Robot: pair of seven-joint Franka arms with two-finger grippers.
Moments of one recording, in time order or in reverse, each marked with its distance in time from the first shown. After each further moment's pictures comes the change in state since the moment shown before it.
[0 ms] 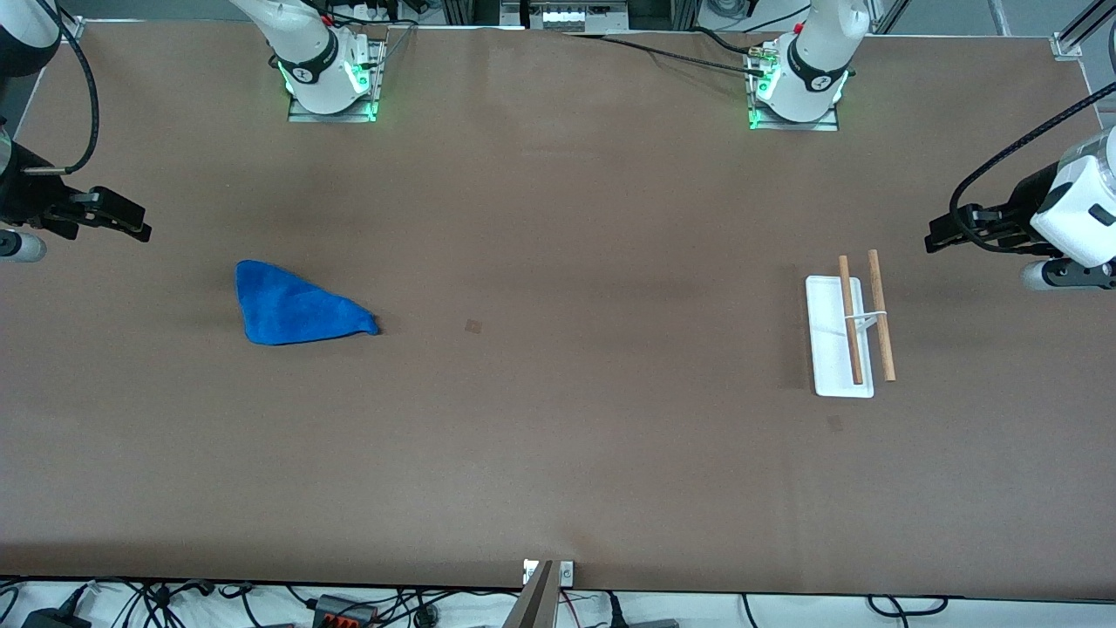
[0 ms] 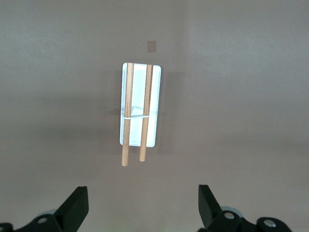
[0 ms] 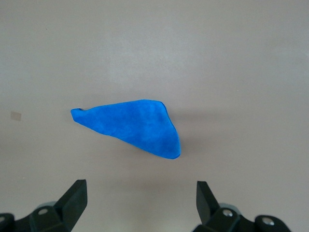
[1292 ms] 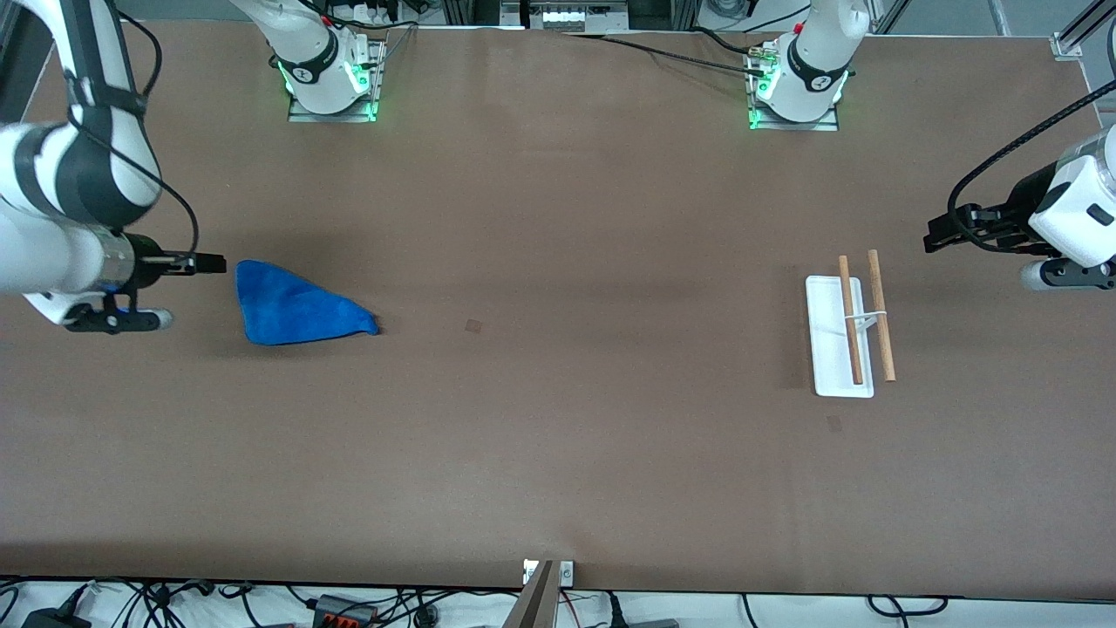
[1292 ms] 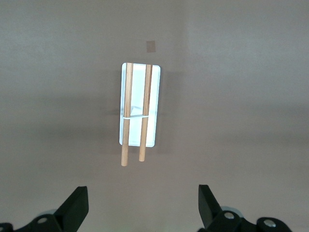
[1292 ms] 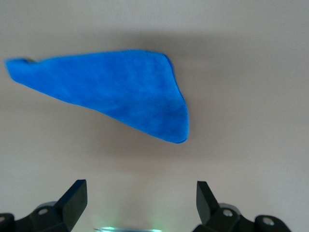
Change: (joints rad) left arm 0.000 0.000 -0.002 0.000 0.000 0.000 0.000; right arm -0.017 0.301 -0.002 -0.073 -0.031 0.011 -0.114
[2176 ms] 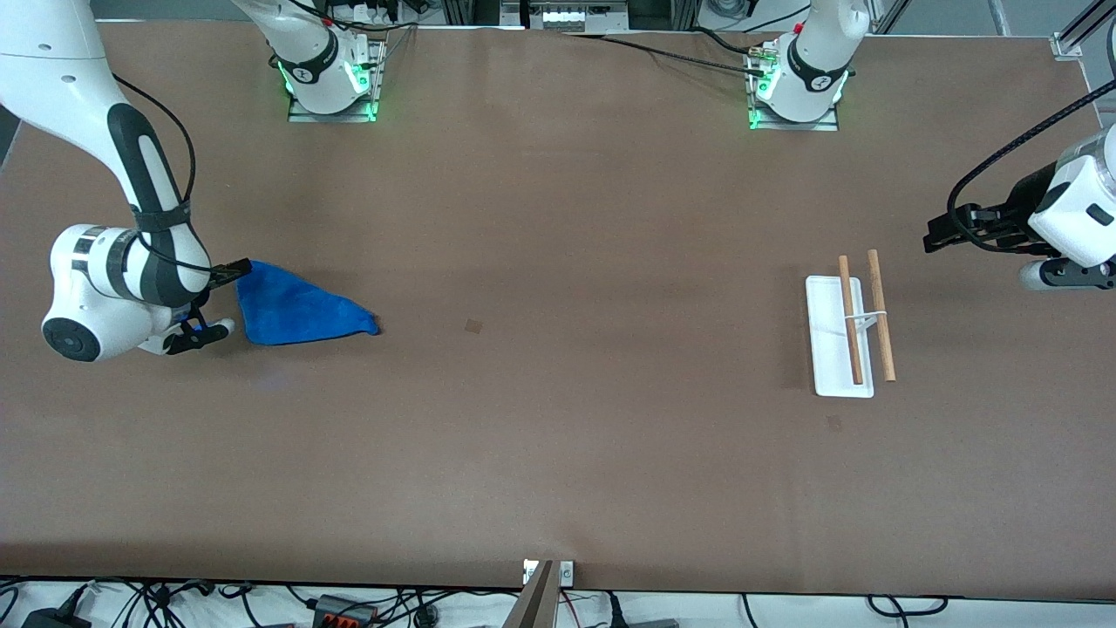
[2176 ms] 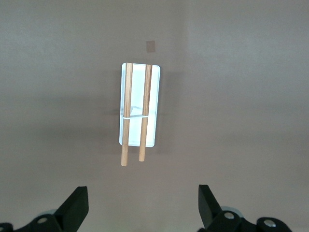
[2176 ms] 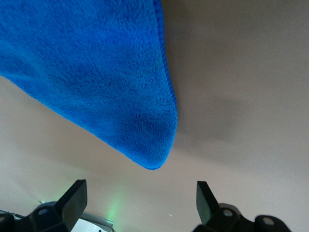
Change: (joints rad) left arm 0.000 0.000 -0.001 0.000 0.000 0.000 0.000; right arm -0.081 0.282 -0.002 0.000 -0.050 0.027 -0.281
